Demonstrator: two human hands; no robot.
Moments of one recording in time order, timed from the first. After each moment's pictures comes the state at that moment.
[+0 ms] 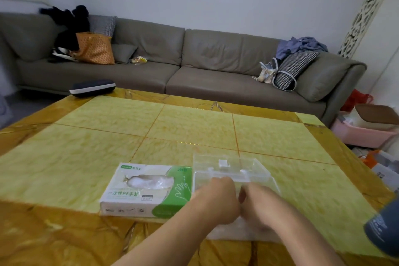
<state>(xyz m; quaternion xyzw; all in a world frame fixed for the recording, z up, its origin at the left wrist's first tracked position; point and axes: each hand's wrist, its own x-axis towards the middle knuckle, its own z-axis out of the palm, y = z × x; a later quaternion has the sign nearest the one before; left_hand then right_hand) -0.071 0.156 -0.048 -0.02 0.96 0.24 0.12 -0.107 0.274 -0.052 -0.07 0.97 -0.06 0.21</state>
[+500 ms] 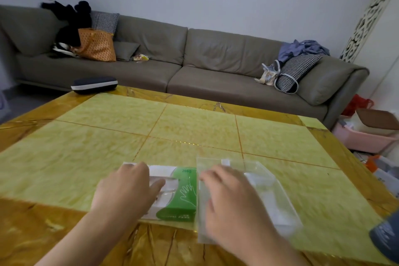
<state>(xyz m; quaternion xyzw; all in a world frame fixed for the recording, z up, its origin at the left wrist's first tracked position) -0.019 0.006 -0.059 -0.21 0.97 0.10 -0.08 -0.044 0.218 -0.025 -0.34 0.93 -0.13 -0.05</state>
